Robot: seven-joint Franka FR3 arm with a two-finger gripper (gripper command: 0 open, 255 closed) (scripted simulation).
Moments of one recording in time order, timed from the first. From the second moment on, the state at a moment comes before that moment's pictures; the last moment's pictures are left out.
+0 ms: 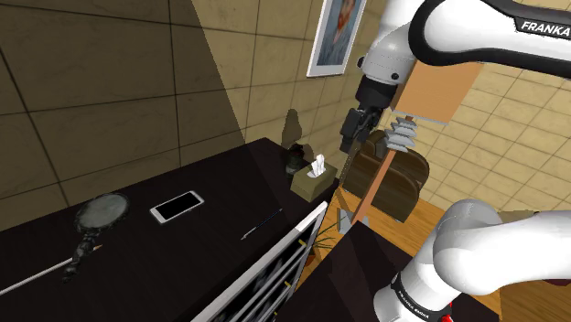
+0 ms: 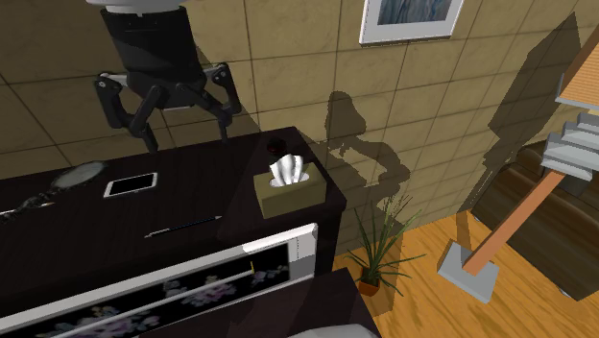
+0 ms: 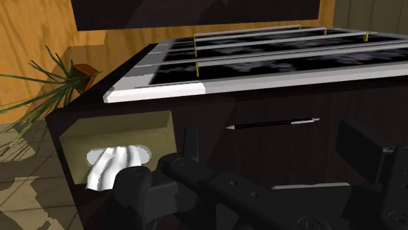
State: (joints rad) arm -0.02 -0.83 0.07 -2.42 0.06 1.61 0.04
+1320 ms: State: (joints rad) arm -0.10 -0.23 -0.08 -2.25 0.00 2.03 -0.12
